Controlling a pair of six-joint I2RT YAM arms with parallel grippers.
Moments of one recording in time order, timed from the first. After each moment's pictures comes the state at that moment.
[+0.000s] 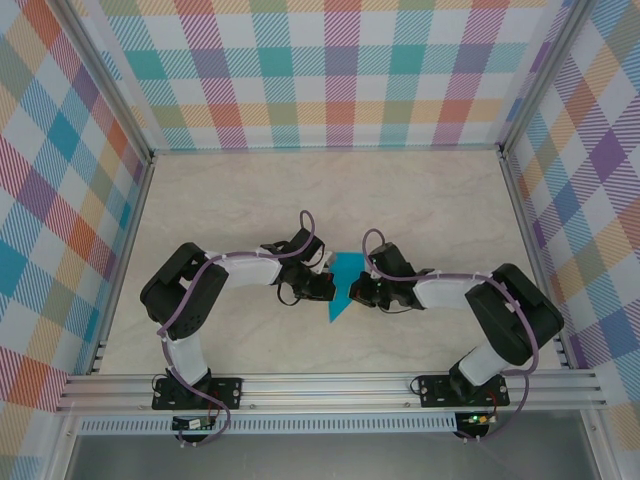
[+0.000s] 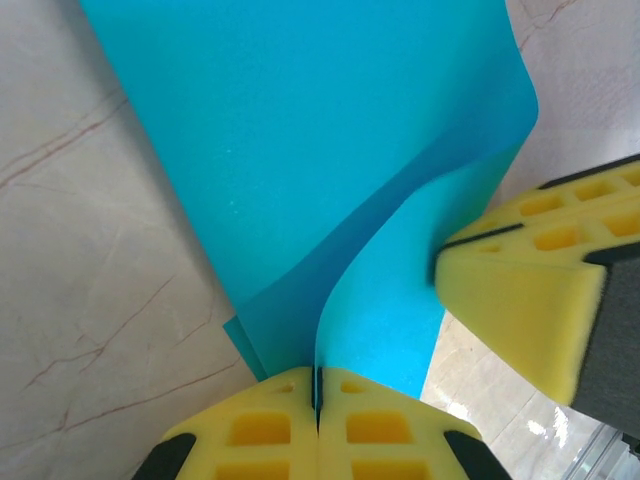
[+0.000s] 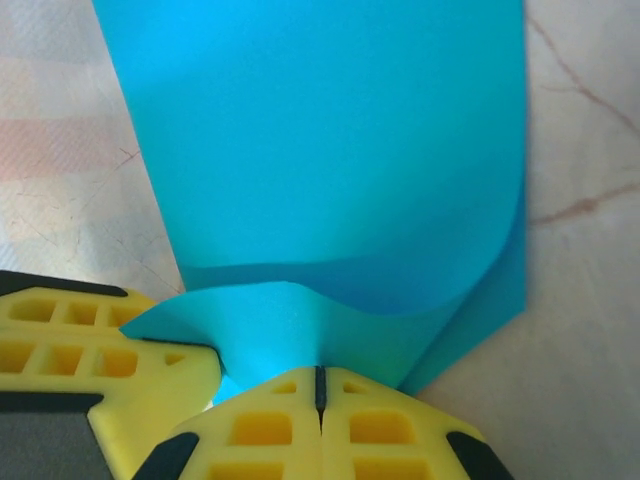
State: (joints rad) left arm -0.70 1.82 0.98 -0.30 0.47 -0.49; right arm 0.63 1.54 0.58 0.01 -0.36 0.94
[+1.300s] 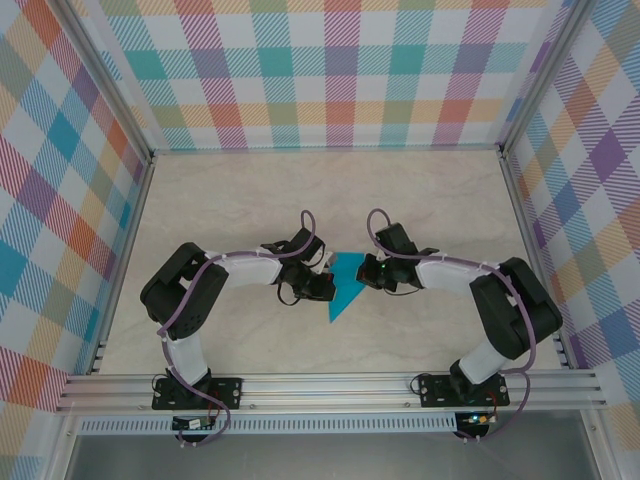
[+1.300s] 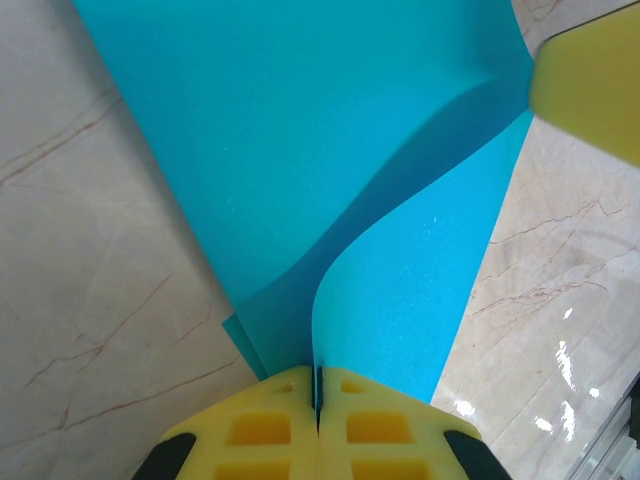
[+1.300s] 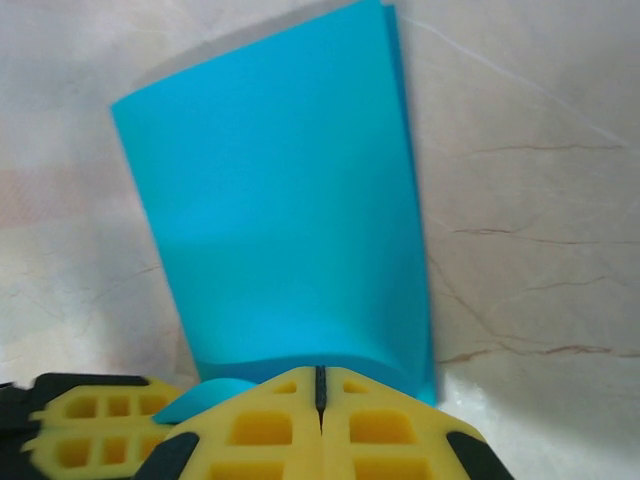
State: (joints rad) left arm -0.70 1.82 0.99 -0.32 0.47 -0.47; right arm 0.54 1.59 0.75 -0.18 -0.32 0.83
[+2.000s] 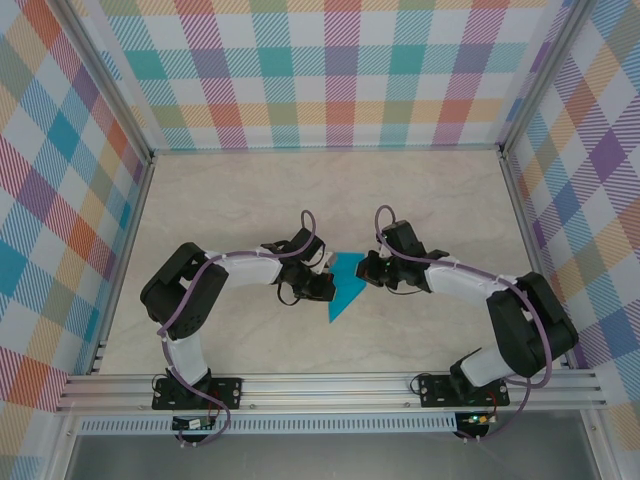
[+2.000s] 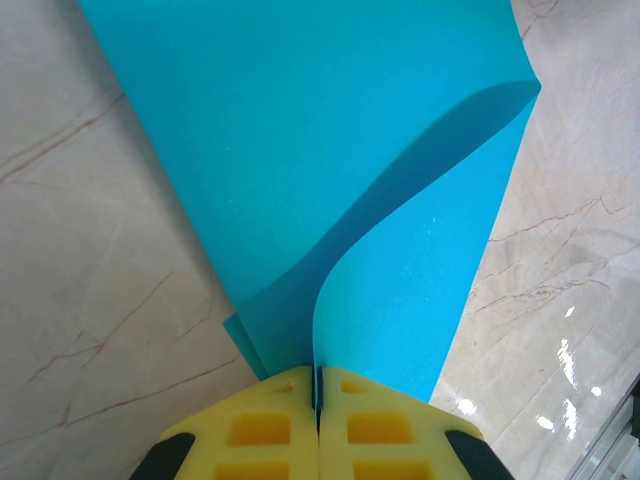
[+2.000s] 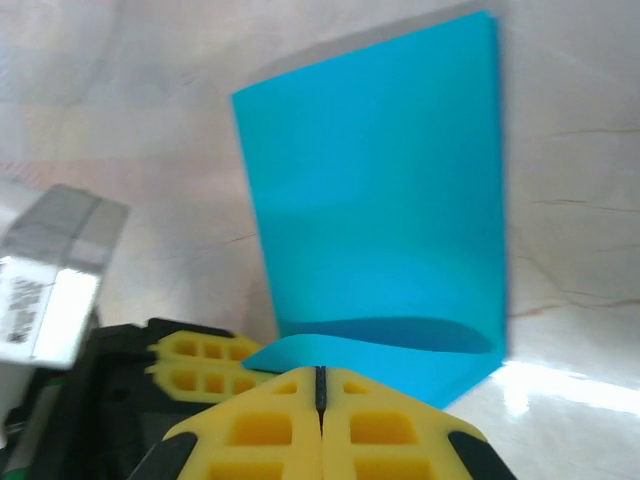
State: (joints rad) left arm -0.70 1.82 0.99 -0.32 0.47 -0.47; right arm 0.54 1.47 0.72 -0.16 -0.40 0.85
